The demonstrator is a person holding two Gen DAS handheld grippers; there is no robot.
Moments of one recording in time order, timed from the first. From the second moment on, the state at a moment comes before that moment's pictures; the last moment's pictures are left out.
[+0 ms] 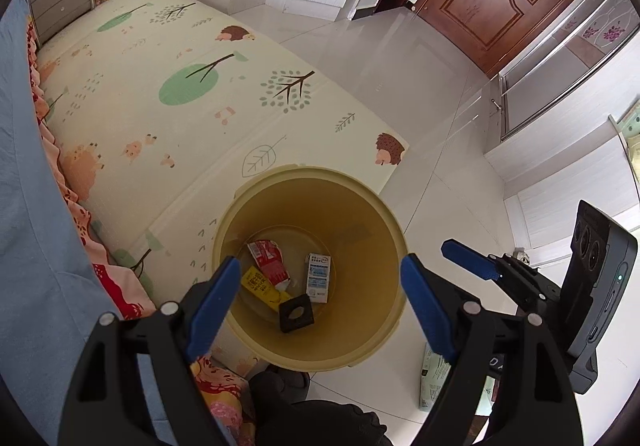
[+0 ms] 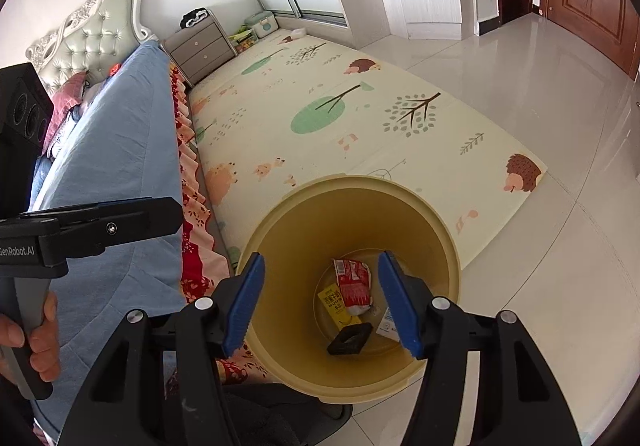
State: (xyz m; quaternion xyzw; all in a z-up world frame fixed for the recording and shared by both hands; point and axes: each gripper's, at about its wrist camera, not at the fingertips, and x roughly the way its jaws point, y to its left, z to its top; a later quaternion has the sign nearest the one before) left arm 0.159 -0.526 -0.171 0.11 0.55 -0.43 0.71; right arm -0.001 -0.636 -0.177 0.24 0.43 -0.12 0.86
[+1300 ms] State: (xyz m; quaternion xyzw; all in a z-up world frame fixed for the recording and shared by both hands) left arm 0.129 -0.002 -0.012 0.00 0.35 -0.05 0.94; right arm 0.098 -0.218 -0.021 0.05 0.29 0.22 0.93
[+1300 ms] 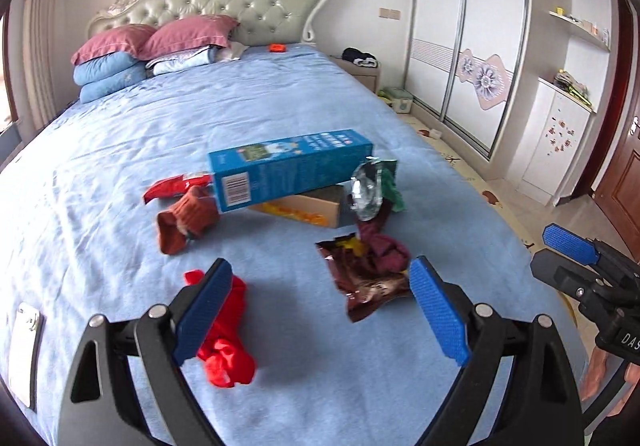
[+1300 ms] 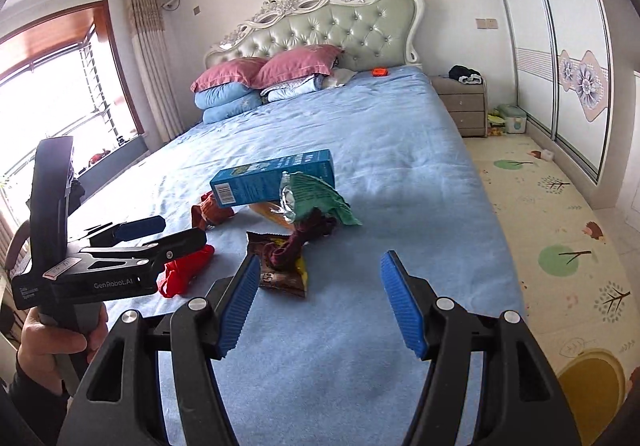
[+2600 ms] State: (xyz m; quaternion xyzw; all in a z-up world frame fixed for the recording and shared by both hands) left arm 0.144 0.059 -0.047 -0.09 0.40 -0.09 0.91; right arm 0.197 -0.129 -0.085 0.07 0.45 0.23 0.86
